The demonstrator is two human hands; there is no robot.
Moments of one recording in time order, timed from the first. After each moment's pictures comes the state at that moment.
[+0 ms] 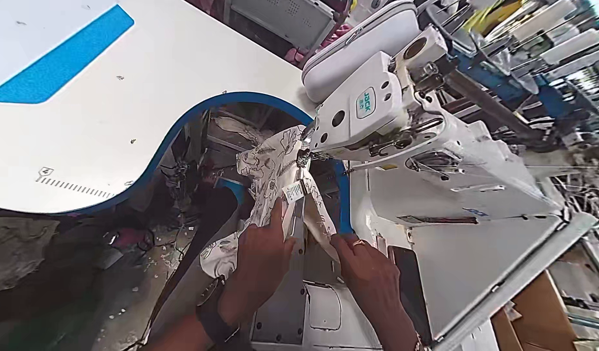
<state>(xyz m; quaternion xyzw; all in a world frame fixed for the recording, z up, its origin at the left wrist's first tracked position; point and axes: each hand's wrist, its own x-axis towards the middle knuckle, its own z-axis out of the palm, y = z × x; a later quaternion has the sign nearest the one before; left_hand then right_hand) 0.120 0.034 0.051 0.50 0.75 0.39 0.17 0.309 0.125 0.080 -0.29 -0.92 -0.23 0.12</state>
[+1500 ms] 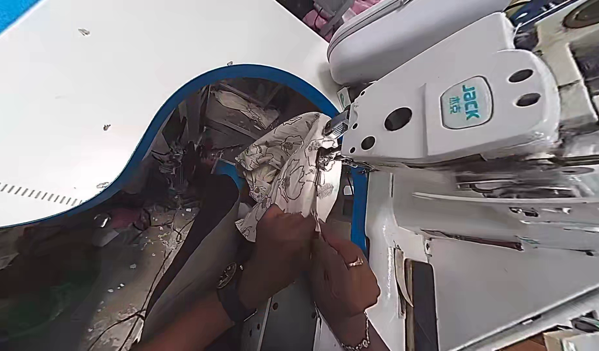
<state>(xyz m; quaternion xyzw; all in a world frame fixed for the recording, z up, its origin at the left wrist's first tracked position) 0.113 0.077 0.010 0.53 0.63 0.57 0.04 0.237 0.112 0.043 -0.28 -0.89 -0.06 0.35</state>
